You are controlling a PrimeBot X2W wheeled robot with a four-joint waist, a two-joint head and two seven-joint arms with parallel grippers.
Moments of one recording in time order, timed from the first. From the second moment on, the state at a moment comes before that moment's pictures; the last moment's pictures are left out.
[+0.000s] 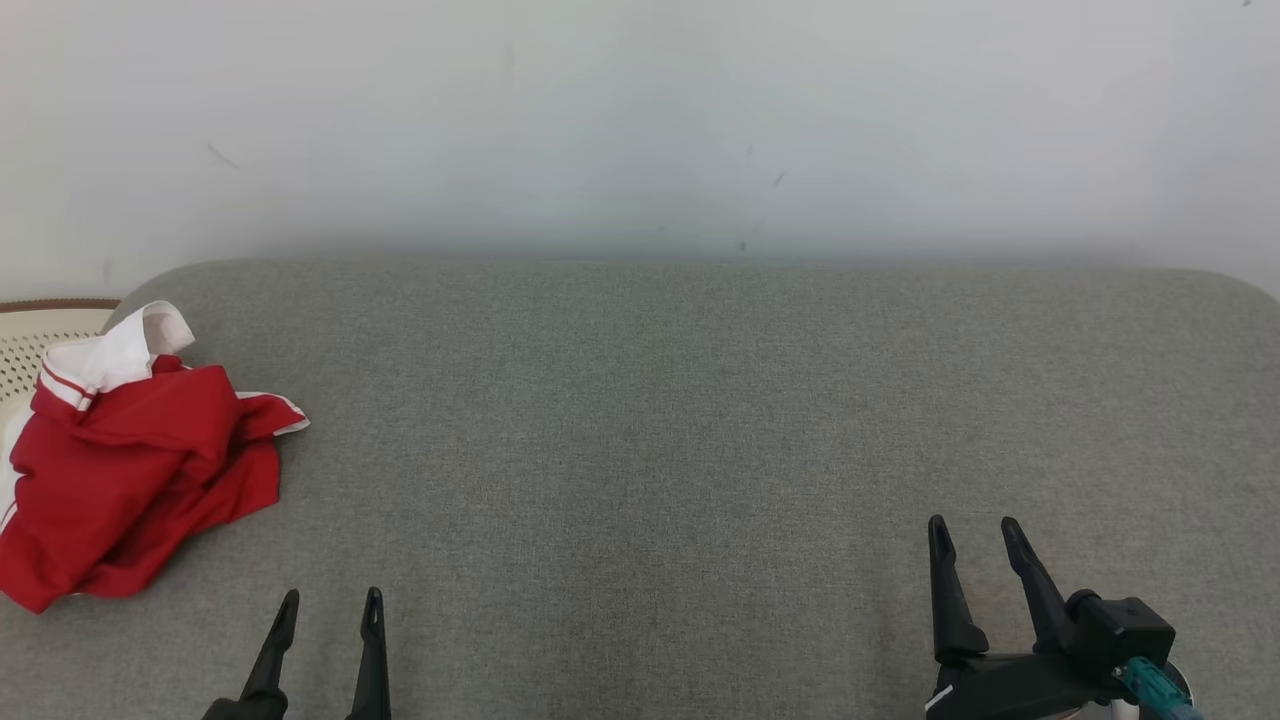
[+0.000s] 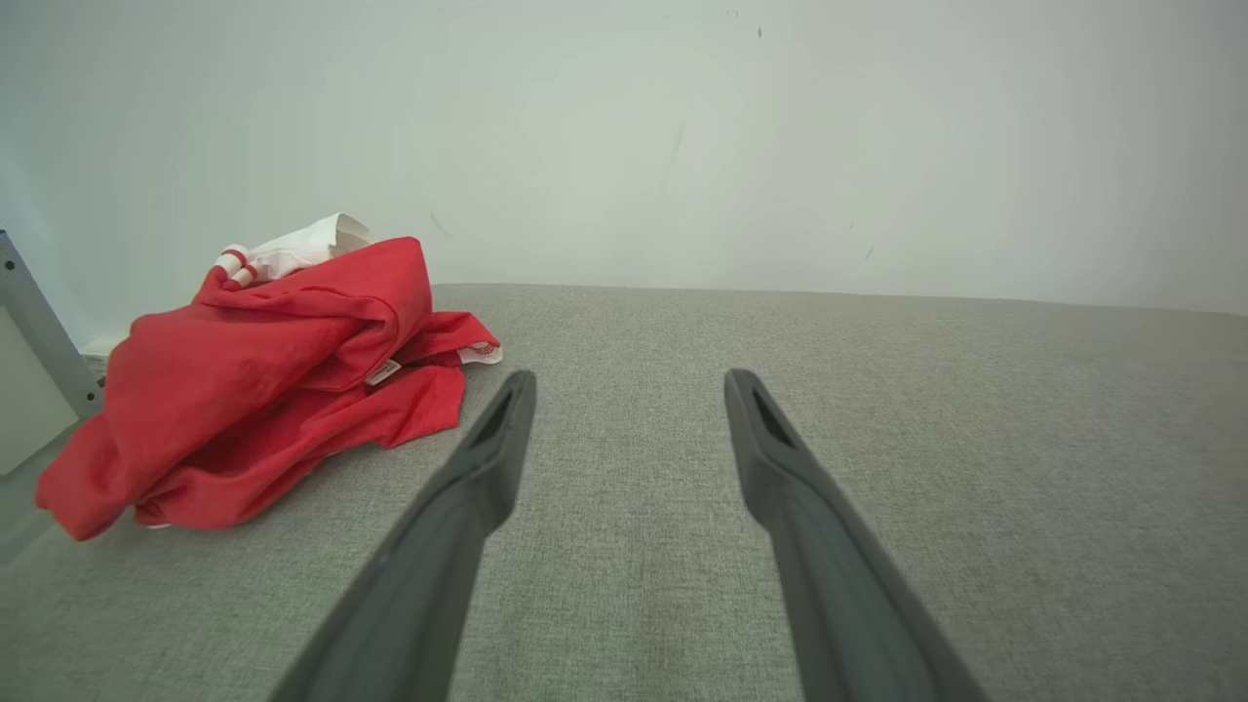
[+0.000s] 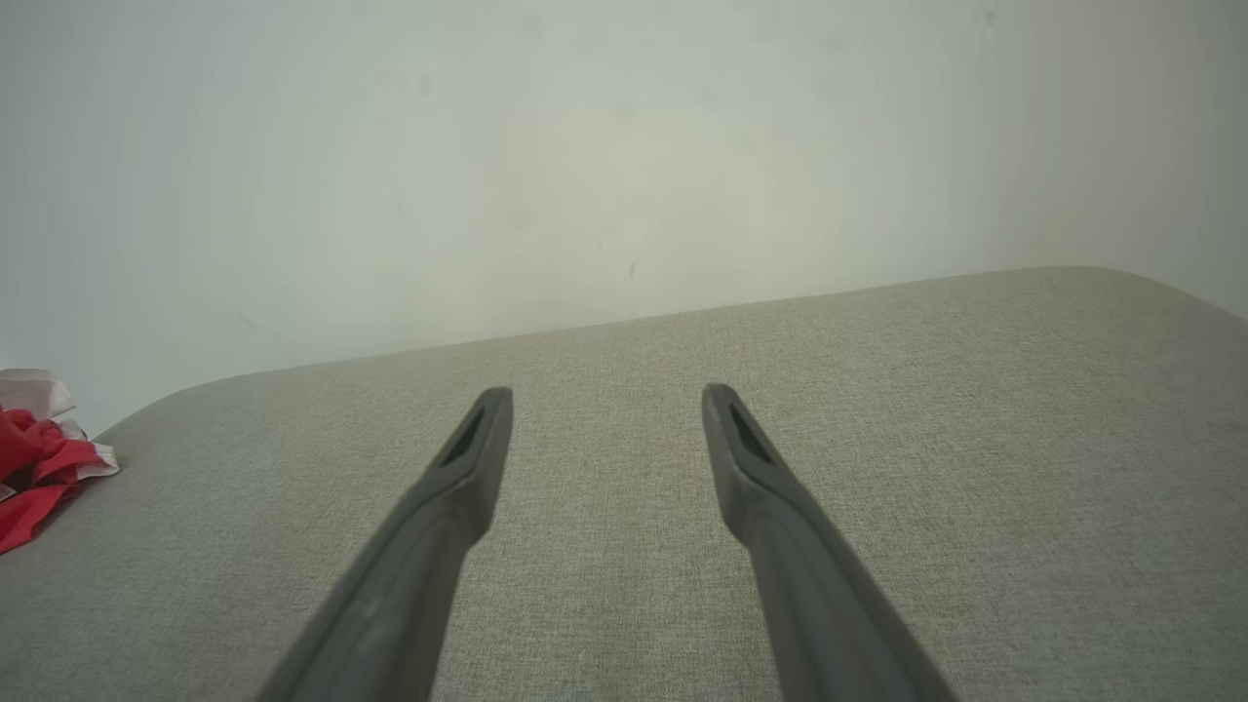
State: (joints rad) left arm -0.04 0.11 -0.10 0.07 -0.13 0.13 -0.24; right arm -0.09 -0.05 0.13 0.21 0.17 0.13 -0.24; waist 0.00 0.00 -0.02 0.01
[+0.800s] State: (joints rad) left arm -0.02 0.09 -0.05 0.04 -0.12 0.08 -0.26; right arm -0.09 -0.05 0.14 0.21 0.16 0.13 -0.26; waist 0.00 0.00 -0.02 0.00
